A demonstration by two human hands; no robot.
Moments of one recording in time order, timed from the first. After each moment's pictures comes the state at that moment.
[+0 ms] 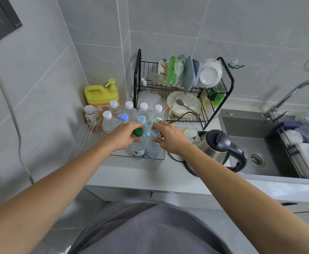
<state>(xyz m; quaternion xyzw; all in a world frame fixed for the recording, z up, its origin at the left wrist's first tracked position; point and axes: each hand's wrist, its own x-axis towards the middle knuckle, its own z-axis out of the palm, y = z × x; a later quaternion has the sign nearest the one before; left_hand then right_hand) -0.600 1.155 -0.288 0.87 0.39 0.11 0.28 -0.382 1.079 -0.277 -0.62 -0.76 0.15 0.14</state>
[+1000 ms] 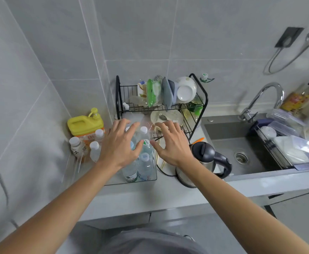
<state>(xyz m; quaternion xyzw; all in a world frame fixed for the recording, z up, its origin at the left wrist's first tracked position) -0.568 1.133 -0.196 0.88 0.41 0.22 0.01 -0.363 1.059 -0.219 -0.72 -0.65 0.02 0.25</state>
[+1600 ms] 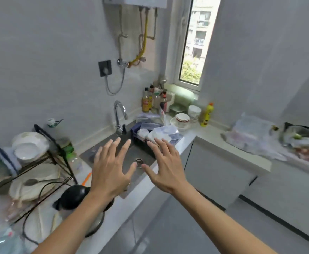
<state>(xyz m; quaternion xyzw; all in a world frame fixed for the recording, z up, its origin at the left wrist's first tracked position) -0.252 0.920 -0.120 0.97 0.11 0.21 0.07 -0.157 0.733 -0.139 -0.89 -0.35 -0.11 0.26</state>
